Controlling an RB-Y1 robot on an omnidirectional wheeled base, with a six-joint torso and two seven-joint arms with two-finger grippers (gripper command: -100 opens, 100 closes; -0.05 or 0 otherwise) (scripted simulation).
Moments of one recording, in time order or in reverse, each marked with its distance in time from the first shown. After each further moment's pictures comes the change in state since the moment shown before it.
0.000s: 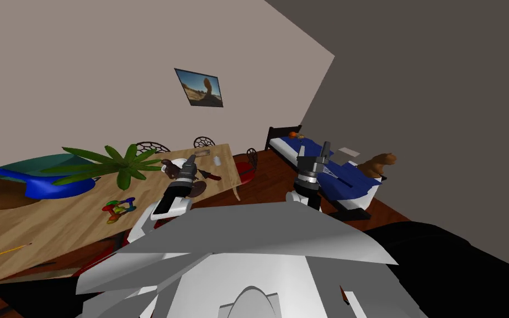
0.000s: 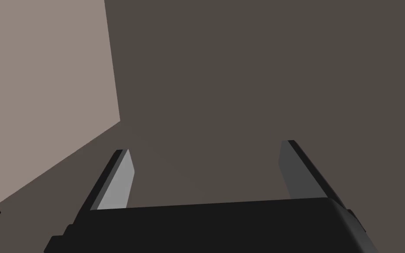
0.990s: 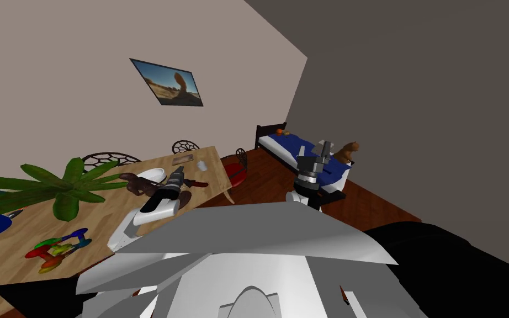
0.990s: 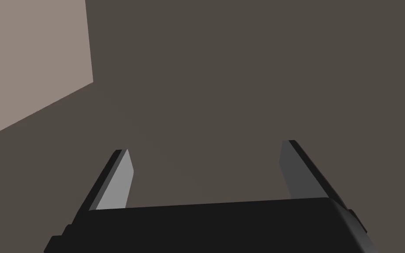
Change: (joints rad) left arm -0.027 0.052 0.157 0.169 0.065 0.277 -0.022; right arm 0.000 0.000 0.000 0.000 0.000 0.000 0.000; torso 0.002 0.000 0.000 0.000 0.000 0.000
